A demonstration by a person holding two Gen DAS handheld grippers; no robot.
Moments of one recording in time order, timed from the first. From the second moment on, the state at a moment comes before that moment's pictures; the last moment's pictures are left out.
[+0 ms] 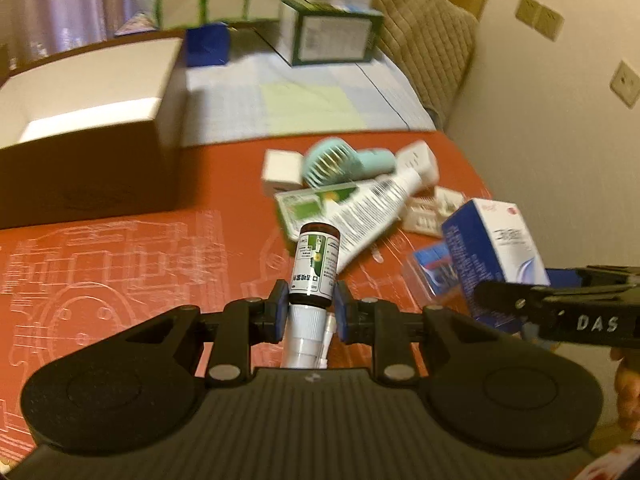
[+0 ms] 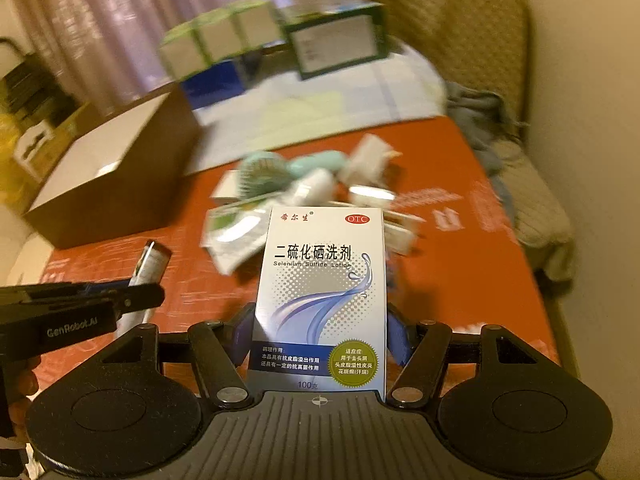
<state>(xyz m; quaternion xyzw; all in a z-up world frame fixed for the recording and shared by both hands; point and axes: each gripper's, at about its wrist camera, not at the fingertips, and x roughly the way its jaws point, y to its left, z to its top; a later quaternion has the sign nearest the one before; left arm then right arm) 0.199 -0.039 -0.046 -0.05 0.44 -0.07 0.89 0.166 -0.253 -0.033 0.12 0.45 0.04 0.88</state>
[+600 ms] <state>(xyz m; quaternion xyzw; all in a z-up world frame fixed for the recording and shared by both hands) 0.255 0.140 0.019 -0.06 0.39 0.00 0.92 0.290 -0.073 0.006 0.10 0.41 0.16 0.89</state>
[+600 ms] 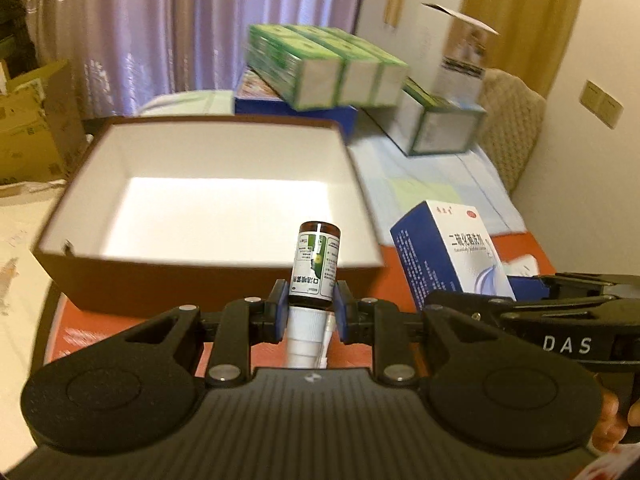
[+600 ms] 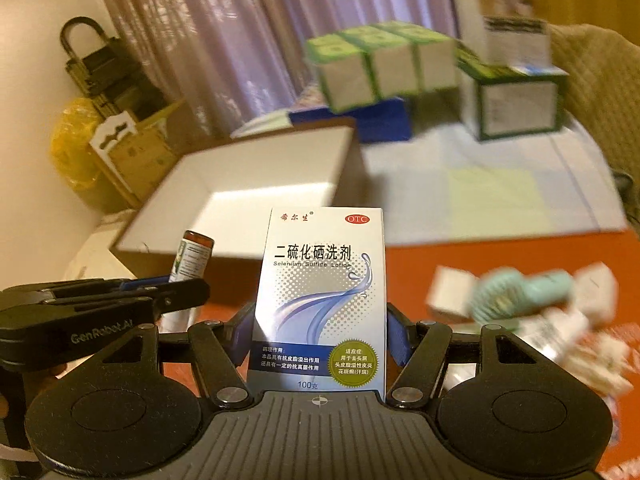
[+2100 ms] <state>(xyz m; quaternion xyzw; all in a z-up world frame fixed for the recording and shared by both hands) 0.386 0.307 -0.060 -0.08 0.50 0.05 0.86 0.466 0.077 -0.069 0.05 0.50 0.10 0.86</state>
